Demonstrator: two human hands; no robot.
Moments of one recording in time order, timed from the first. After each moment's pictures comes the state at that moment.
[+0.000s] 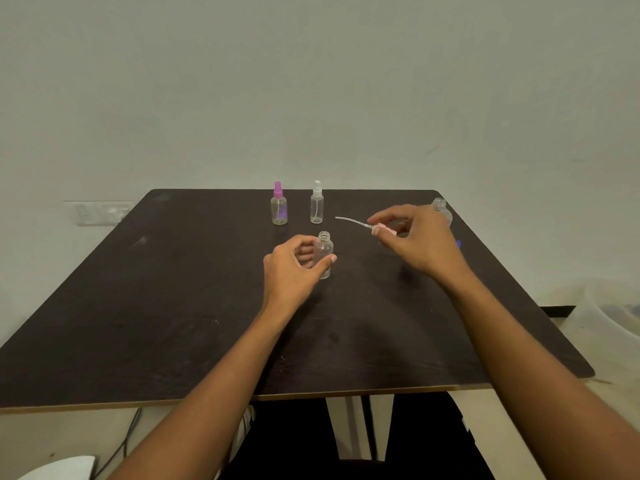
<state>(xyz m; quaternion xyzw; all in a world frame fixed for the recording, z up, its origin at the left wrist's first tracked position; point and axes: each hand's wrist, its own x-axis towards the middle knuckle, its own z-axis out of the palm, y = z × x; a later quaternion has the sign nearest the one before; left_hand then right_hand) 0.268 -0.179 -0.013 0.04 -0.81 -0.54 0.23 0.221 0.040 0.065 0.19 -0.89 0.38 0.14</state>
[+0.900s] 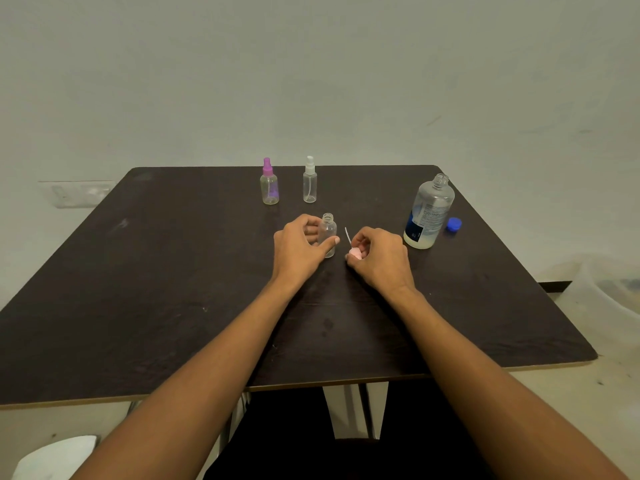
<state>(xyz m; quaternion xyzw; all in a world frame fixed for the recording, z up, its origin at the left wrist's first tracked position) 0.218 -0.167 -0.037 0.06 -0.85 -0.49 0.20 0.194 0.005 -0.041 0.10 -0.95 0.29 0.10</state>
